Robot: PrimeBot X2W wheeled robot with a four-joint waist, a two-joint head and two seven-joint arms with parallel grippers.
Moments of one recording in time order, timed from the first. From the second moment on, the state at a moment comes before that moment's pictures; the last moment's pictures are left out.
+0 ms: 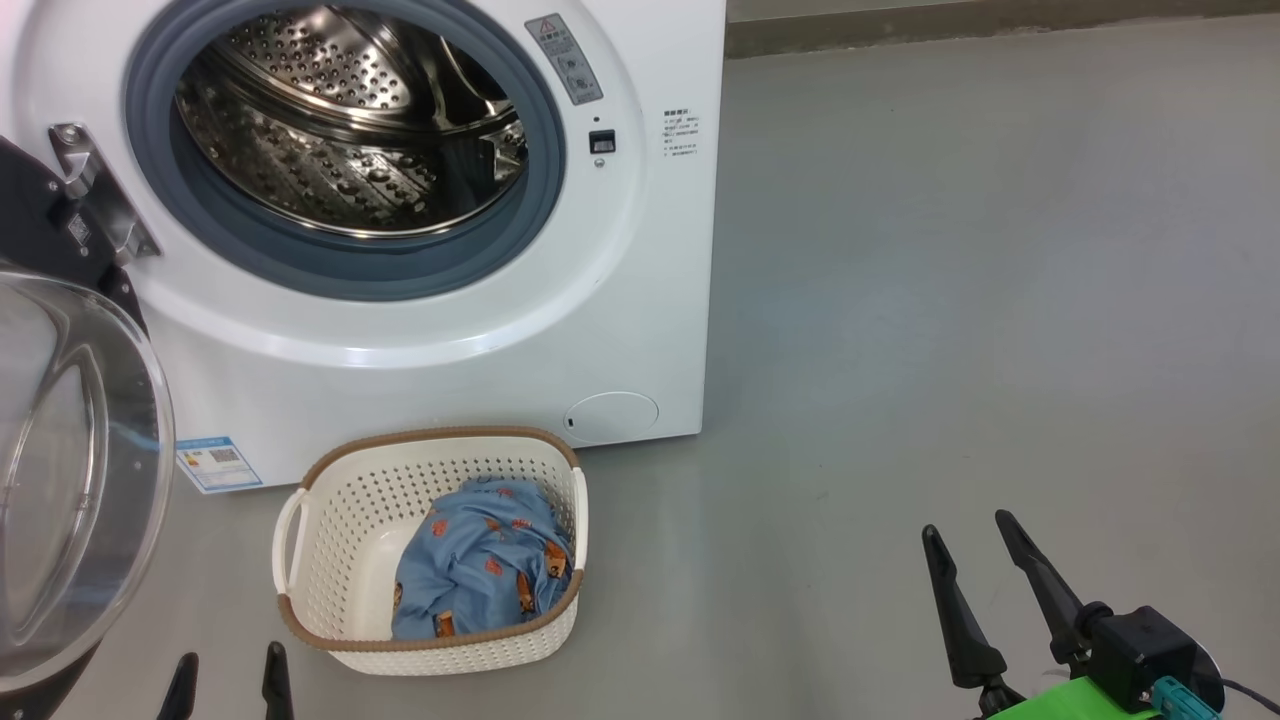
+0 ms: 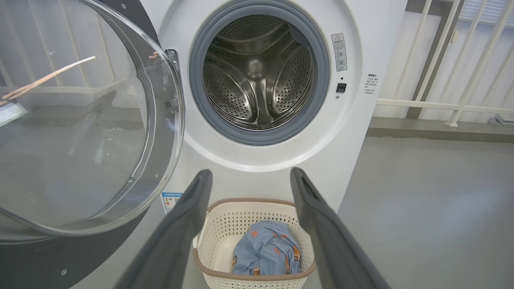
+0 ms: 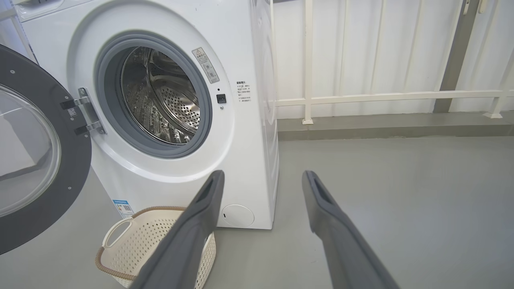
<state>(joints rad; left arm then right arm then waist) 0.24 0.06 0.04 -0.03 -0.21 -0.06 -0.26 0.05 -0.04 0.02 0.07 0.15 0.13 -0.25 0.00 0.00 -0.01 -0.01</state>
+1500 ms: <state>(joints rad) 0.20 0.06 0.09 0.00 -0.20 -0.06 -0.26 0.06 -0.04 0.02 0.06 0.16 0.13 -0.25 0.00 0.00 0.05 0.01</state>
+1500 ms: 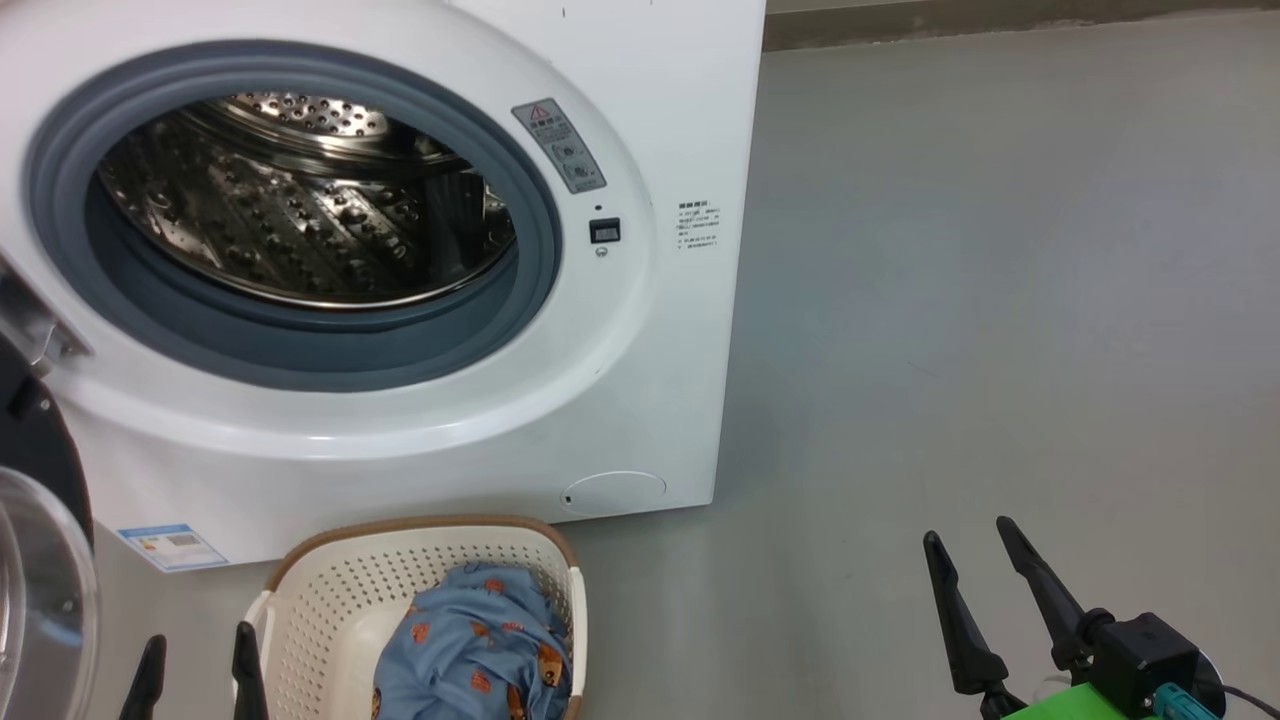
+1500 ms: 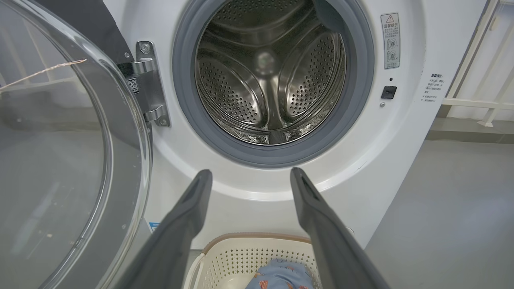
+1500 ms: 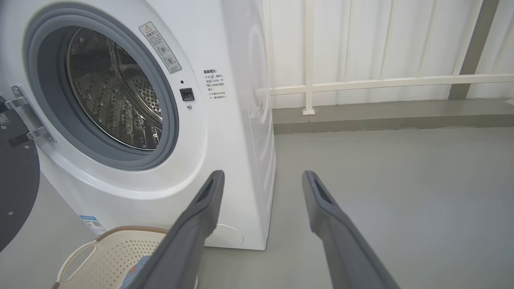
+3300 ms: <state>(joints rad) 0.09 0.04 0.00 0.17 -0.31 -0.10 -0.26 0.01 -0.04 0.03 0.10 0.16 0.13 -0.25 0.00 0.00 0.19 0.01</state>
